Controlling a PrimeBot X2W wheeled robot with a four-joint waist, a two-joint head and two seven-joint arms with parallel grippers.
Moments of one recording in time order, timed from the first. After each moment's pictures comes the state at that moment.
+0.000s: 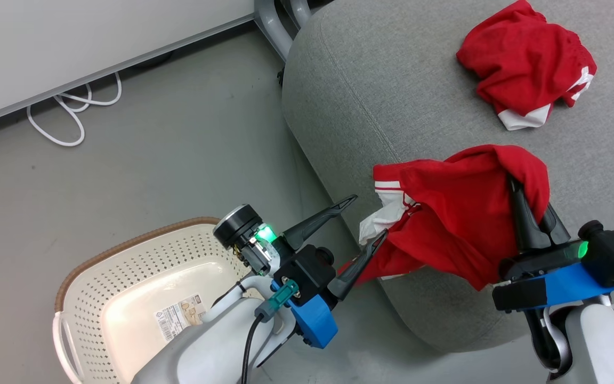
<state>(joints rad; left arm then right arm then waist) -0.57 0.16 -0.87 0.40 -0.20 -0.13 -0.26 -0.25 -0.14 0.04 0.12 0.16 0.13 -0.26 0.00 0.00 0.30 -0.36</state>
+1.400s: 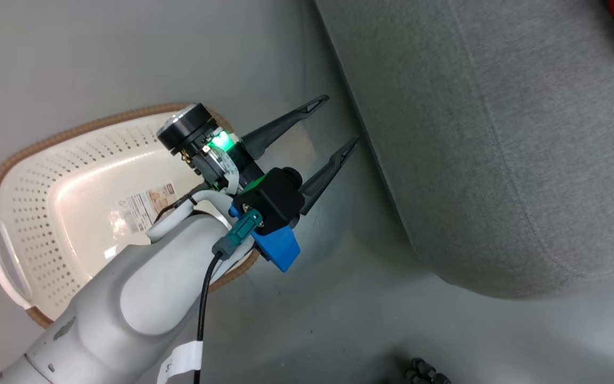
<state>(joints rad) -0.80 0.30 -0.87 0.33 -0.16 -0.13 -0.25 -1.04 -0.38 -0.34 0.04 0.14 0.13 -0.26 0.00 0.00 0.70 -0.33</state>
